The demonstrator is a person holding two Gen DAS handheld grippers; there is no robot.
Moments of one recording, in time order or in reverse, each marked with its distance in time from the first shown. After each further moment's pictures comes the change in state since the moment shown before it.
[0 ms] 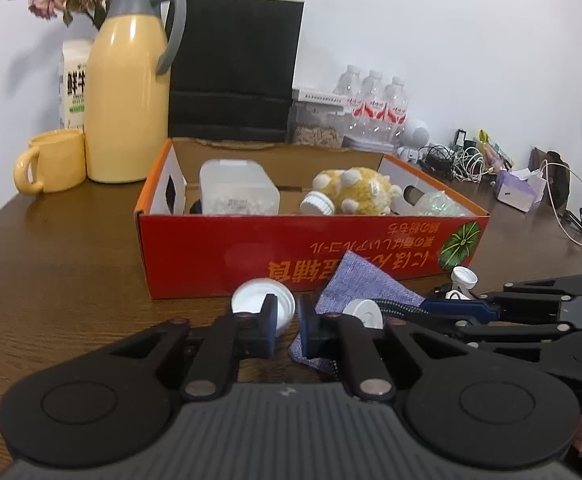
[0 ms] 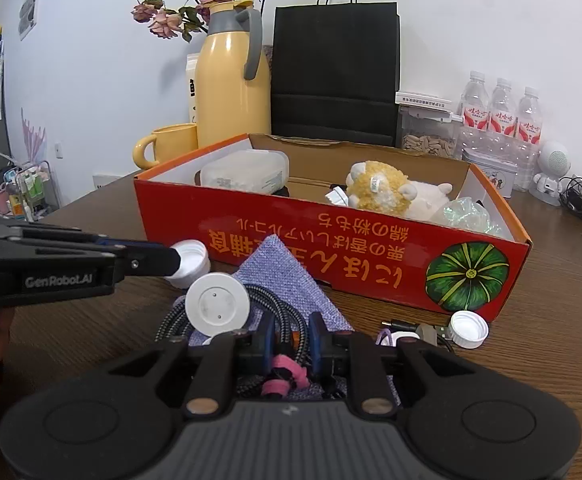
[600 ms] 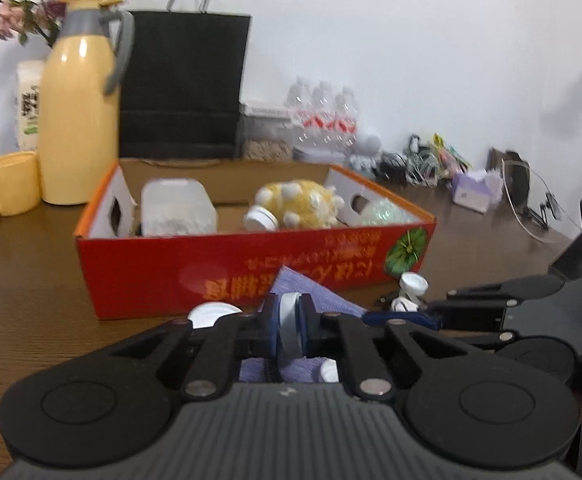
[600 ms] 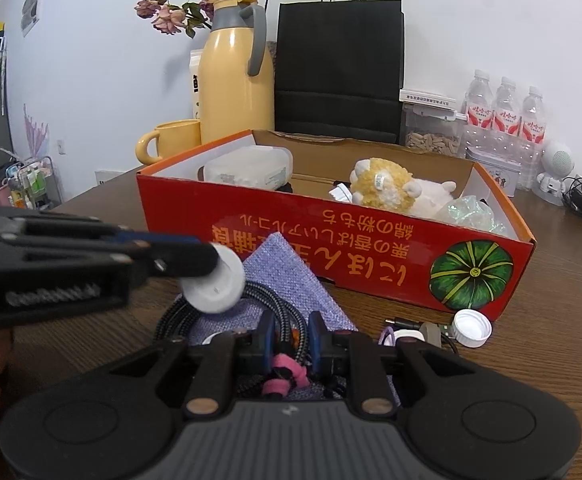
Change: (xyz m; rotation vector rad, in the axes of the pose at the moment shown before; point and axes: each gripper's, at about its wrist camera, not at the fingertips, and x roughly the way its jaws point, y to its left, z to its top) left arm -0.001 -0.018 0.003 0.039 -0.044 -0.109; right arm 0.001 0.001 -0.001 -0.008 0.009 0.003
